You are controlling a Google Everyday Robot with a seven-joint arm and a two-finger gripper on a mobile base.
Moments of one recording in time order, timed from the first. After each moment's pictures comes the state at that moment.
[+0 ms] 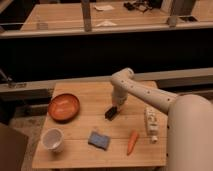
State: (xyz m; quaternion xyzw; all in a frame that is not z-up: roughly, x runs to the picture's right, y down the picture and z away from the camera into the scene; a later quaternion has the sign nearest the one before) arm 0.080 0.117 0.906 -0.31 -0.15 -0.31 0.89
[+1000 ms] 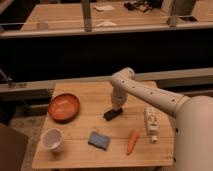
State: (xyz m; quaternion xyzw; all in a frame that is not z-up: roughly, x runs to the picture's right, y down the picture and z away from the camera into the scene) arm 0.073 0.118 0.881 -0.31 -0.15 -0.30 0.89
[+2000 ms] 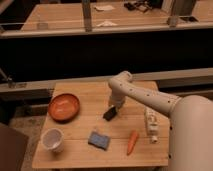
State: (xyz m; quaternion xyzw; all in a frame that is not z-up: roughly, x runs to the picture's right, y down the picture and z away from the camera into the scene) arm 0.066 0.142 0.907 -0.31 -0.15 -0.30 0.89
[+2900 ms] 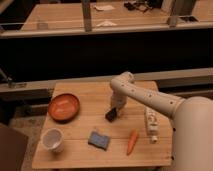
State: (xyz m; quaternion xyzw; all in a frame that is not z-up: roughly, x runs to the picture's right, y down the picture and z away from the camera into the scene) arm 0.071 0.143 0.898 -0.31 -0.16 -0.30 0.89
